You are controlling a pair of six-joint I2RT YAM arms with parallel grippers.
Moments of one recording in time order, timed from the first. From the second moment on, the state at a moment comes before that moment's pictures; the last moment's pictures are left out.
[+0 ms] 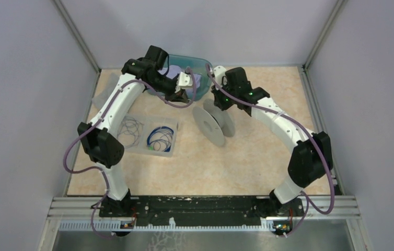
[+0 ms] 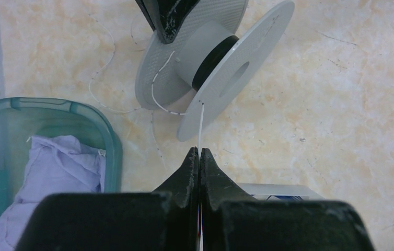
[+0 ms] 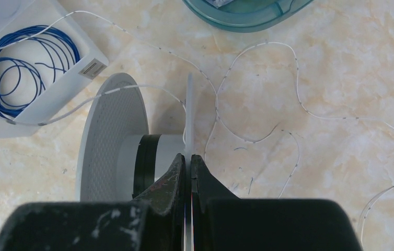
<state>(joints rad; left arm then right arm) -0.43 1.86 2.00 -1.18 0.81 1.15 0.51 1.58 1.38 -0.48 -0.17 -0.13</state>
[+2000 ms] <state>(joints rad) -0.39 1.89 2.09 -1.12 0.74 1.13 0.53 1.77 1.50 -0.30 -0.10 -0.07</state>
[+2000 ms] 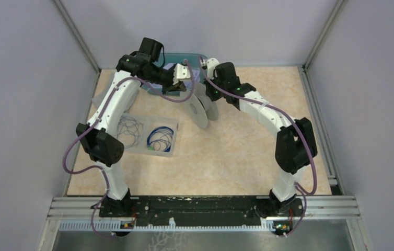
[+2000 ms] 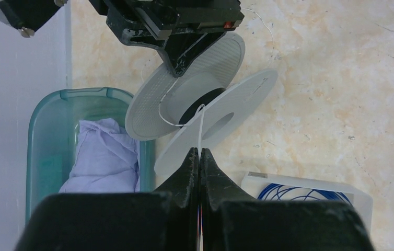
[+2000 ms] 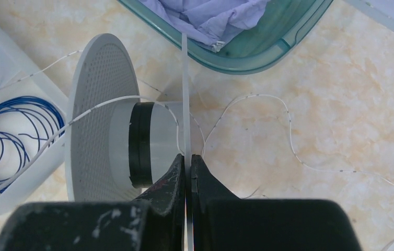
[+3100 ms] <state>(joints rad) -0.39 1.94 2.04 -1.13 0.95 1.11 0.48 1.61 1.33 -0.31 -0.31 -0.09</state>
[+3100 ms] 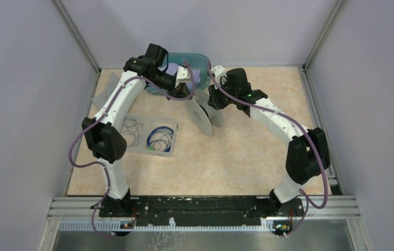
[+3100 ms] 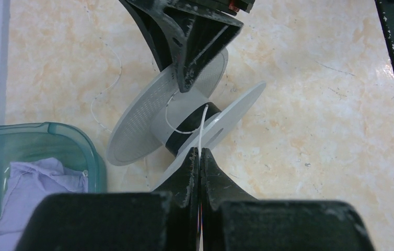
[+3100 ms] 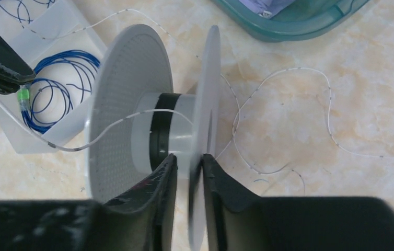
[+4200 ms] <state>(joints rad) -0.39 1.94 1.91 -0.96 0.95 1.00 0.51 1.62 1.26 -0.27 -0.28 -0.09</state>
